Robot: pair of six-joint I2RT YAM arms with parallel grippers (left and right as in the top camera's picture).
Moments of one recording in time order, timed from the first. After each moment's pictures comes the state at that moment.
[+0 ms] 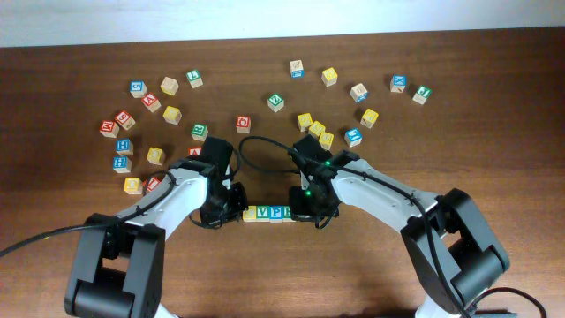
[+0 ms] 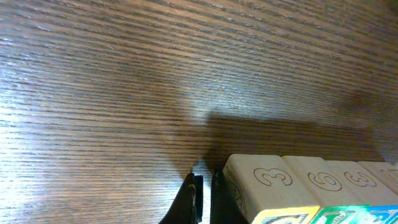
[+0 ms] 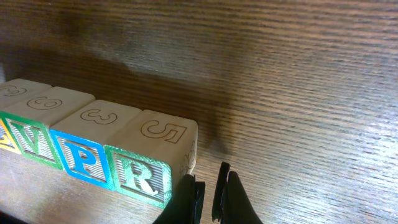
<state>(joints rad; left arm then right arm) -0.29 1.75 0.94 -0.72 0.24 -0.52 0.59 1.85 1.12 -0.73 -0.32 0.58</state>
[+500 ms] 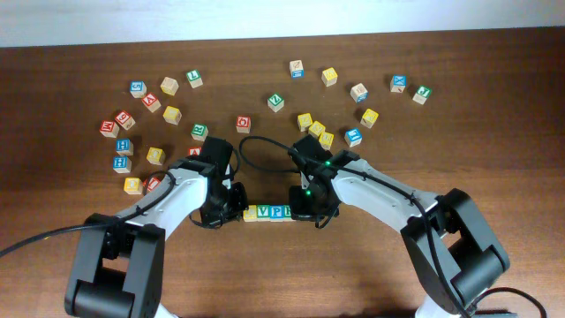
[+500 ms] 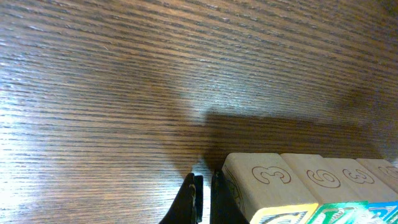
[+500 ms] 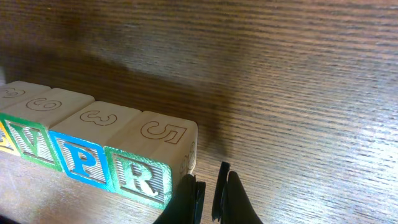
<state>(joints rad) -0.29 1.75 0.94 -0.71 0.25 -0.52 0.59 1.85 1.12 -0.72 -0.31 0.58</state>
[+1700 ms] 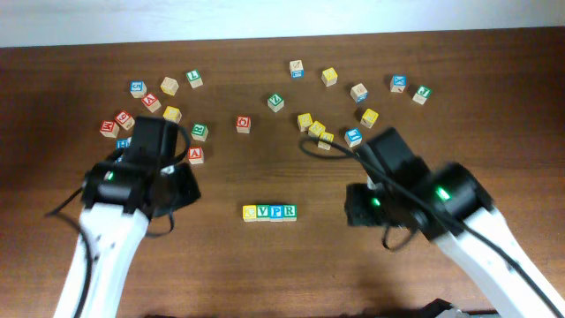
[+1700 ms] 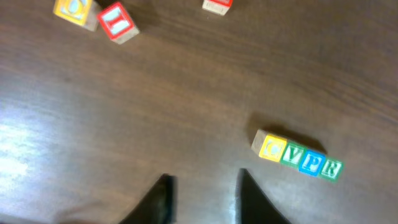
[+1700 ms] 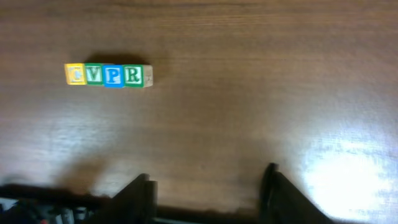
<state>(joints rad) -0.16 1.28 1.23 -1.22 -0.06 -0.52 0.54 1.24 1.31 -1.33 -0.03 0.58</state>
